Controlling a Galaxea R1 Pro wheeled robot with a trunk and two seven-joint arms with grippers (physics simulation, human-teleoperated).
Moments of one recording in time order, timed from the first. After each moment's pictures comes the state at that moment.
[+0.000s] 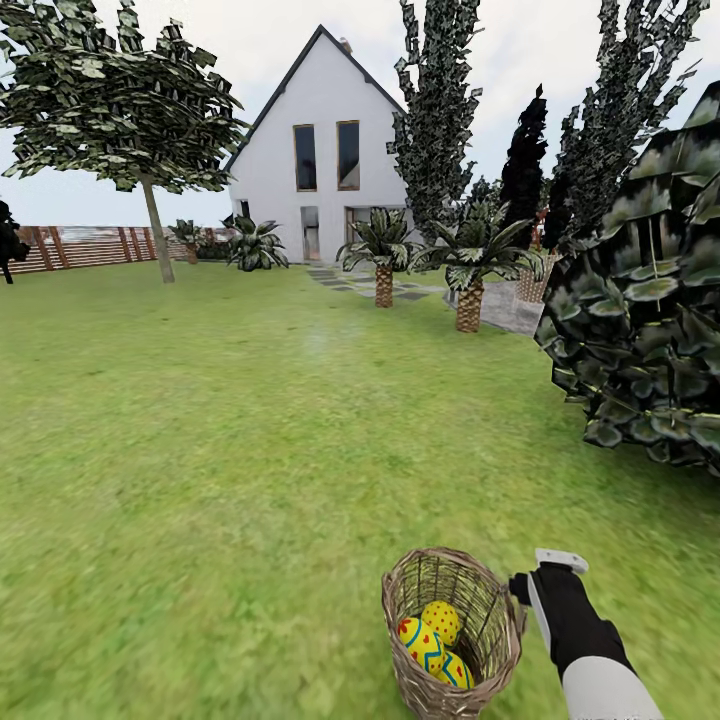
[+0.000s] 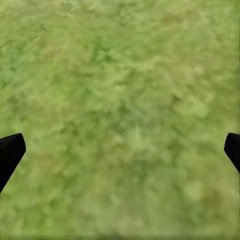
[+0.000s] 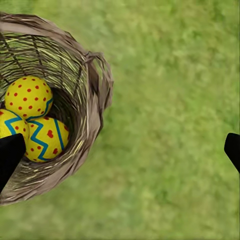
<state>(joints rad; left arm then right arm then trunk) -0.01 0.10 0.01 -0.60 0.00 -0.26 0.01 -0.56 0.04 -0.47 -0.76 0.38 0.64 -0.12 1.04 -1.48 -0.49</state>
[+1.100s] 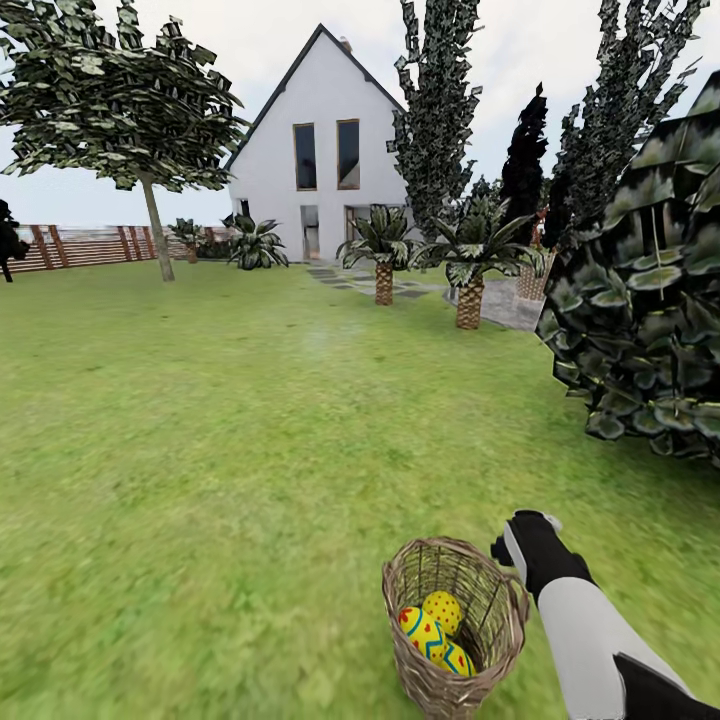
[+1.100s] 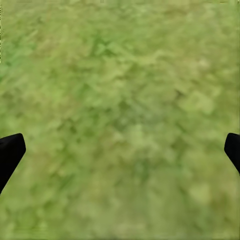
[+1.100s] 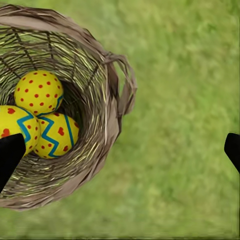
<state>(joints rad) -0.01 0.11 0.01 -0.61 0.00 -0.26 0.01 -0.79 0.03 -0.47 -0.52 0.38 0.72 -0.20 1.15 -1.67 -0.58</state>
